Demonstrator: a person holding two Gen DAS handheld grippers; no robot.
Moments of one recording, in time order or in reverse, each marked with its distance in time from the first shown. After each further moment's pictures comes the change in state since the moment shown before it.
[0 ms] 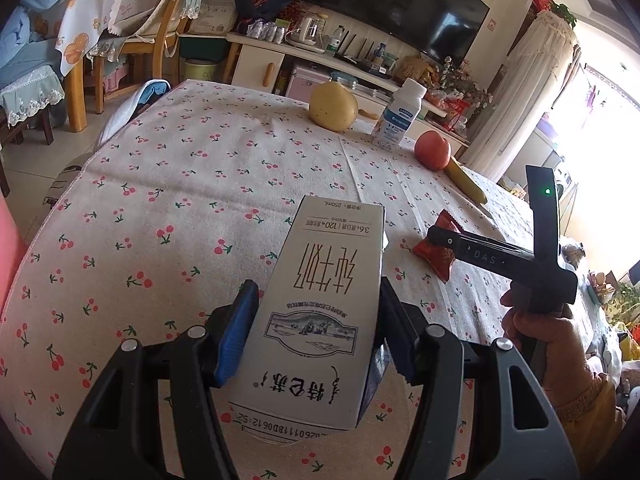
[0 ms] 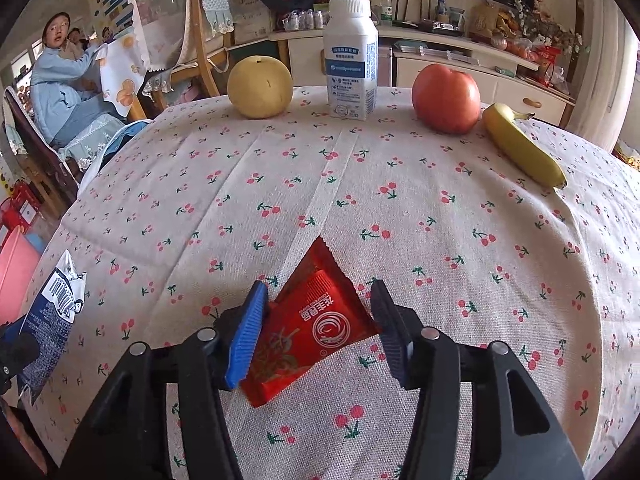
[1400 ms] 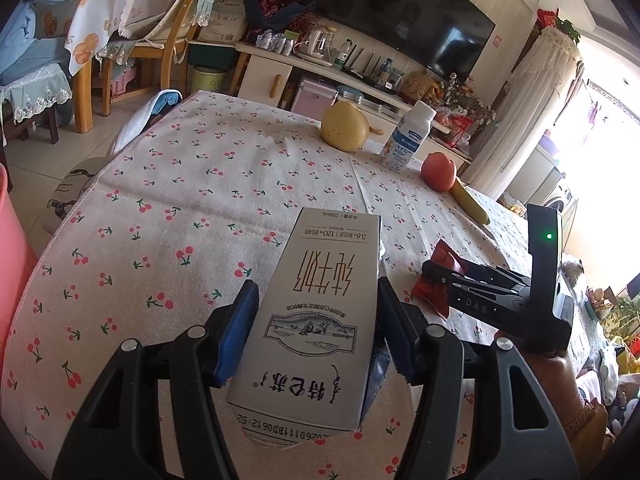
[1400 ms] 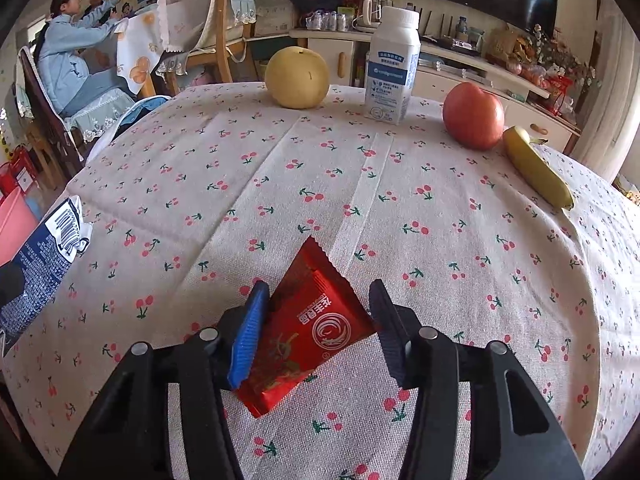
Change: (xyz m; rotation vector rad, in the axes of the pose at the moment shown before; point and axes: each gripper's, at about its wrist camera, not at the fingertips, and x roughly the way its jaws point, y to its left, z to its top) left arm -0.011 0.017 0.011 -0.036 -0.046 -0.005; right arm -0.001 0.038 -0.012 -0.109 -0.009 -0.035
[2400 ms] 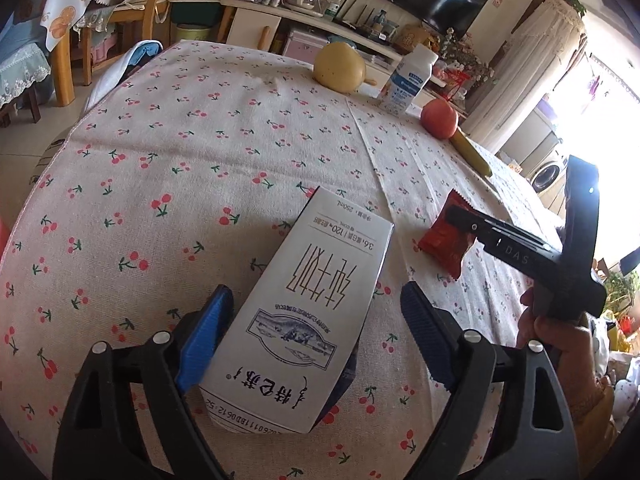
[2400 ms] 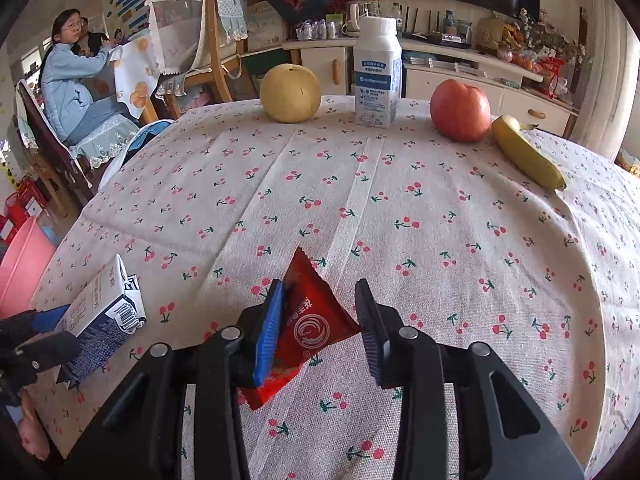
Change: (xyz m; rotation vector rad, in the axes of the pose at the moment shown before) left arm 0.035 0.002 -0.013 0.051 0.199 -0.013; right arm -0.017 -0.014 -0.005 0.099 -0.017 0.067
